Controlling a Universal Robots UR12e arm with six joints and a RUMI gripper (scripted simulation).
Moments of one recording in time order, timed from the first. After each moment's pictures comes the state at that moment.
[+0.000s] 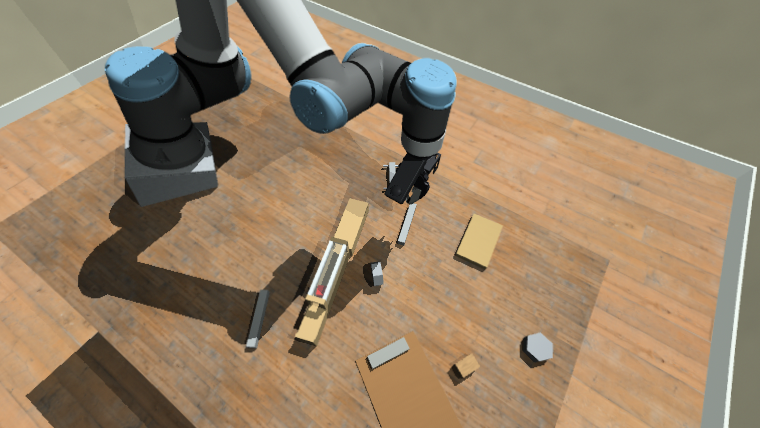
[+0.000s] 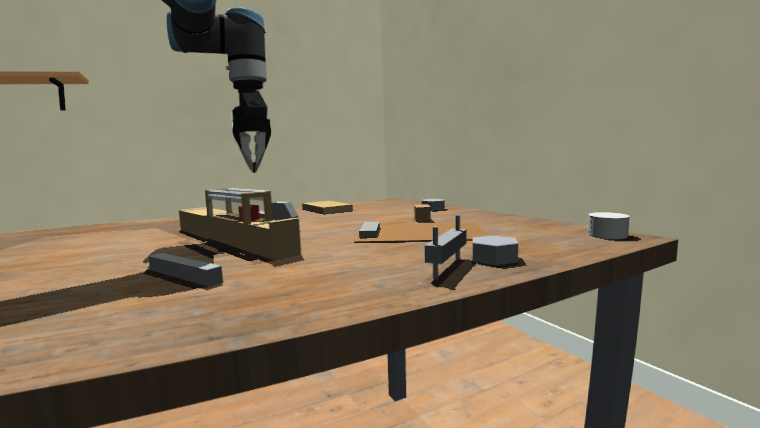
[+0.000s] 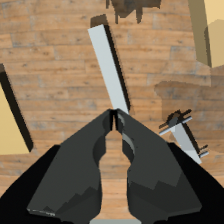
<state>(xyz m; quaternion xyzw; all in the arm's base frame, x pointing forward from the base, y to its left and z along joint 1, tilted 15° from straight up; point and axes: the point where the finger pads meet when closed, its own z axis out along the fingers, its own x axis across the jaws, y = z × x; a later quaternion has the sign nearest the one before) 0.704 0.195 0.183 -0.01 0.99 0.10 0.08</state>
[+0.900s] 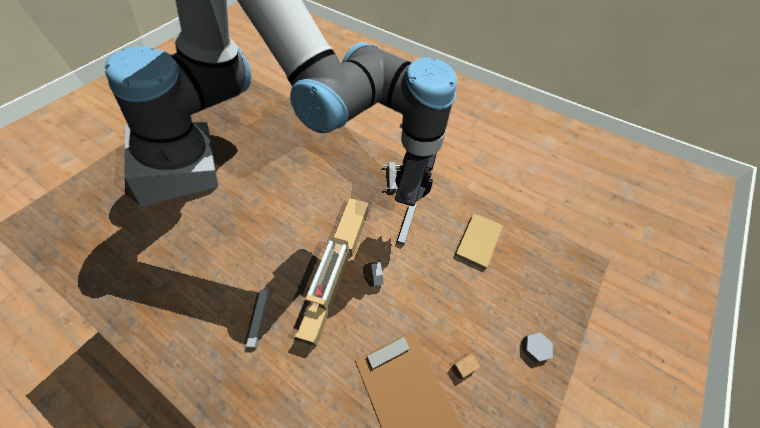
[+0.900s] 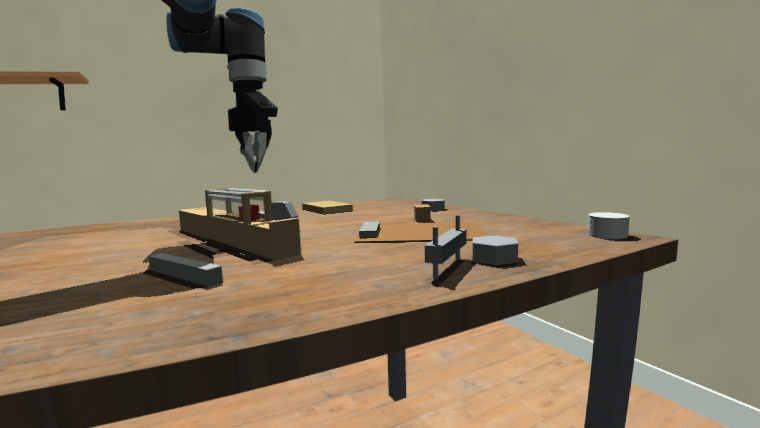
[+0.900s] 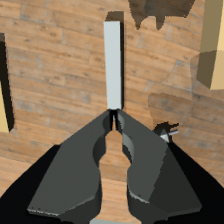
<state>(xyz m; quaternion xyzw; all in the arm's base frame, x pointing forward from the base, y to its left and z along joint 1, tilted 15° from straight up) 0.707 0.198 0.184 -0.13 0.98 0.09 0.09</state>
